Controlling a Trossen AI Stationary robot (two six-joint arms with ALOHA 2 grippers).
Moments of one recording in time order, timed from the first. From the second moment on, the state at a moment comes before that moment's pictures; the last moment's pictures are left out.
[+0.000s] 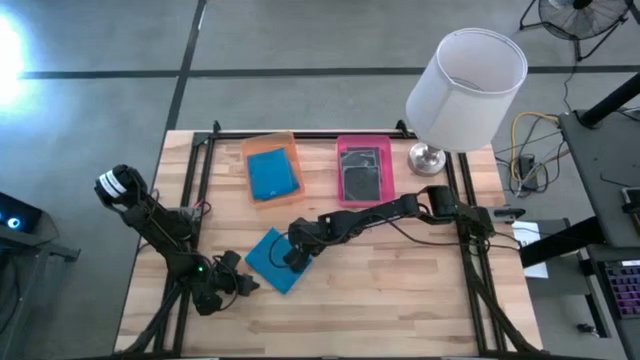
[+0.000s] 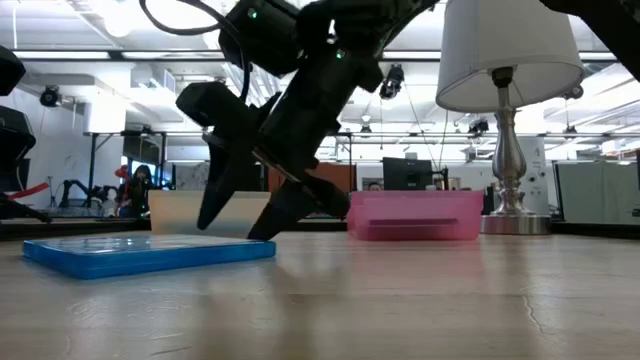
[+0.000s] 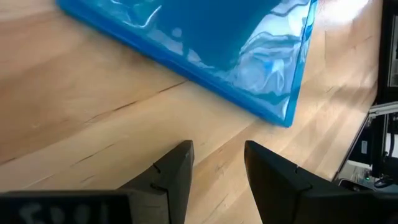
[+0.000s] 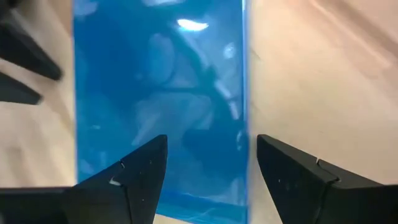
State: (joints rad) left arm -0.94 1.46 0.42 0.01 -0.58 -2.15; right arm 0.13 2.33 1.70 -0.40 -0.09 0.94
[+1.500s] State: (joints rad) left arm -1.15 1.36 0.73 -0.28 -1.12 -1.97; right arm 0.15 2.15 1.65 -0.25 0.00 1.13
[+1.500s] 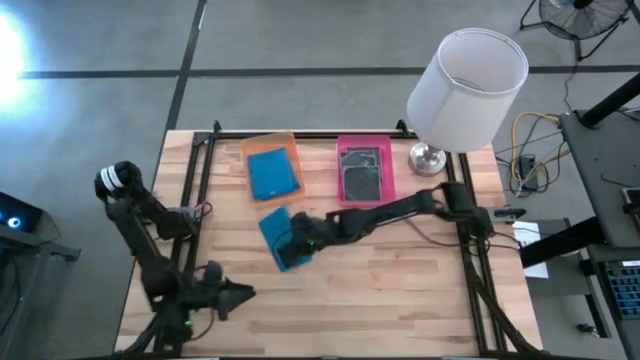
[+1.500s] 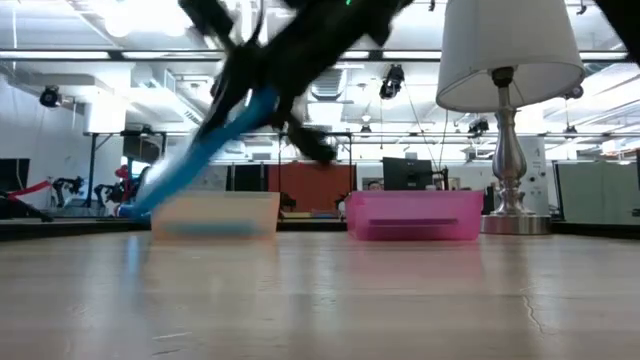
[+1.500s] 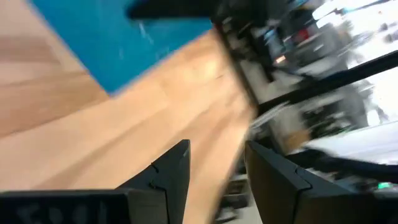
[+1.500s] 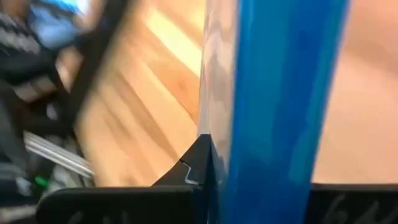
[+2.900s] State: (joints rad) left arm -1.00 0.94 0.55 -0.59 -1.32 -1.98; right arm -0.24 2.31 2.34 -1.17 0.02 0.62
